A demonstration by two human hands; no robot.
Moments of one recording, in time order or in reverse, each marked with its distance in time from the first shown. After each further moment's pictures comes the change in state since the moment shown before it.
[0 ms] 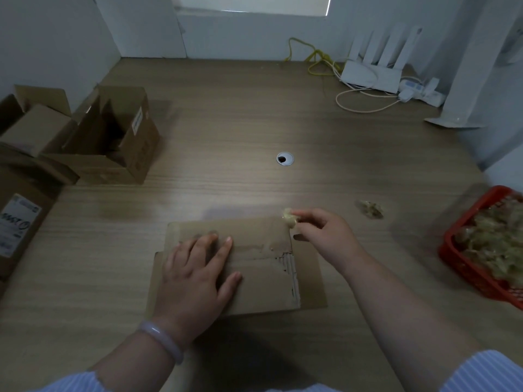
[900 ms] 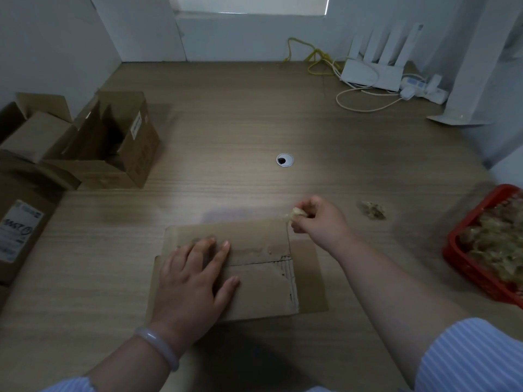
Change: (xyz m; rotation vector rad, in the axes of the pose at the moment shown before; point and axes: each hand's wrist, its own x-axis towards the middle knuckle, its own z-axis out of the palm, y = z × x) left_hand 0.001 0.000 0.000 0.005 0.007 0.003; right_hand 0.036 0.002 0.000 -0.134 -0.002 0.033
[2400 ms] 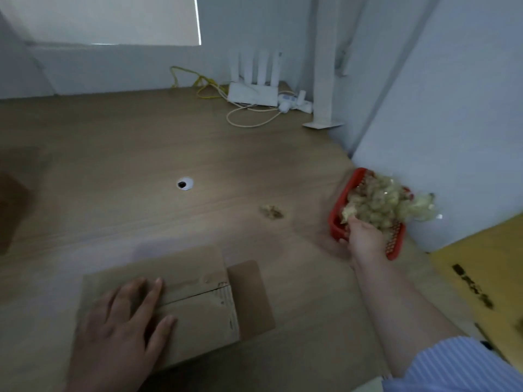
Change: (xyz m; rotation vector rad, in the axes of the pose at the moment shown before) left_hand 0.009 0.052 -0.004 -0.015 -0.124 0.051; right_hand -0.070 0.089 -0.205 0.455 0.963 0.319
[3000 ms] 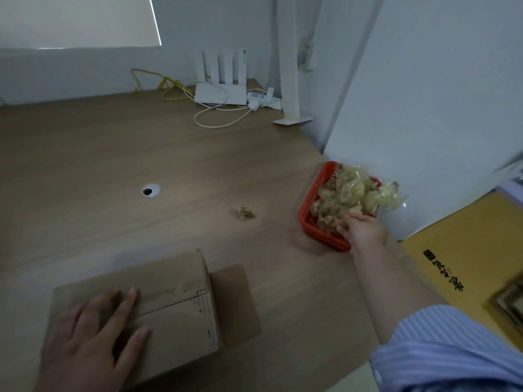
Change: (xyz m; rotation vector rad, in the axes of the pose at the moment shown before) left_hand 0.006 0.025 0.006 -0.013 0.019 0.017; right_hand 0.062 -0.002 -0.053 0.205 0.102 0.125
